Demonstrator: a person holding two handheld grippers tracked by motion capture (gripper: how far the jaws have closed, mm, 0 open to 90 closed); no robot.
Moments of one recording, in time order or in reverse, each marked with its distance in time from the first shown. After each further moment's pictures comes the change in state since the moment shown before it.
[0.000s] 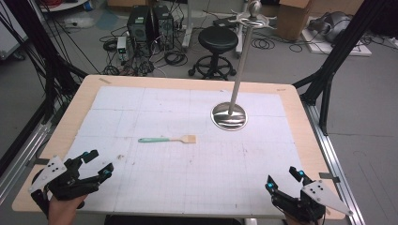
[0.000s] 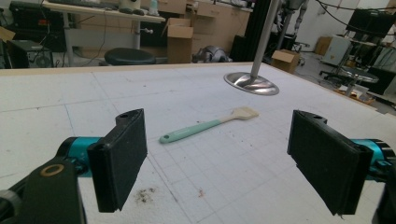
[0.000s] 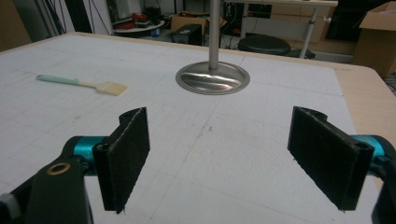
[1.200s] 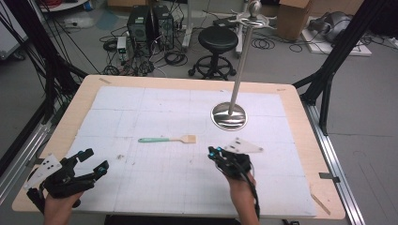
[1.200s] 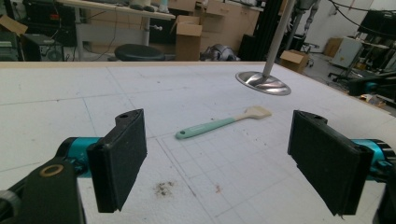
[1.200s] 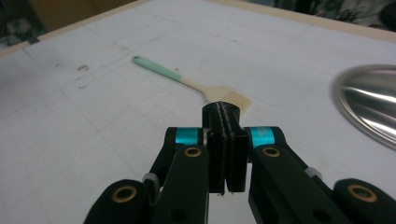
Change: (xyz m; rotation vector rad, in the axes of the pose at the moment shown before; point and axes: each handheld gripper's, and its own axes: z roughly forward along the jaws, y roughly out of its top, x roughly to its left) left arm 0.014 0.000 -0.006 0.007 0.035 -0.028; right arm 0.103 0.038 0.161 0.206 0.408 -0.105
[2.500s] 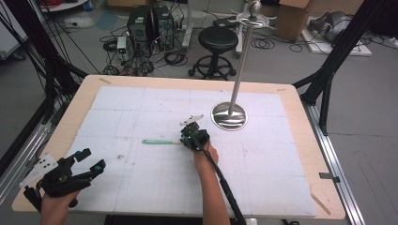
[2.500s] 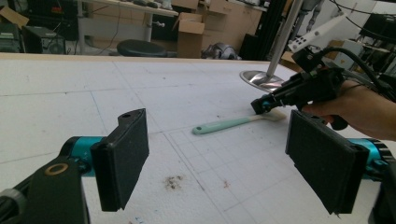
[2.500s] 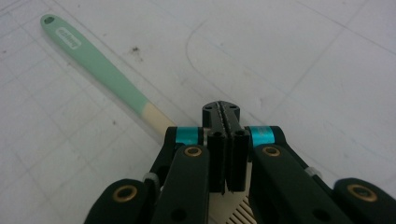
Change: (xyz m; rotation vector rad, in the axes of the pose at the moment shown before) left arm 0.008 -0.001 -0.002 0.010 0.004 -0.024; right arm -0.002 0.029 0.137 0.333 -0.084 -0.044
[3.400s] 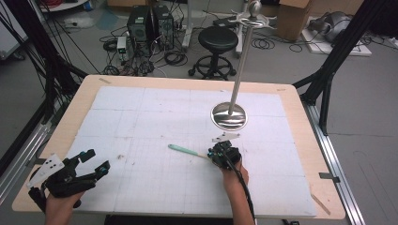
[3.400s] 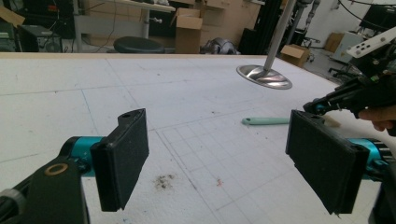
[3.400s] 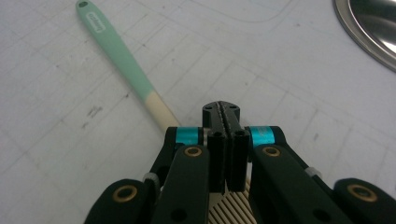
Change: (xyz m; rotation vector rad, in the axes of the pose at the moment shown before) left arm -0.009 -0.002 0.006 0.017 -0.005 0.018; right arm -0.028 -0.078 -0.072 -0.017 -0.047 0.095
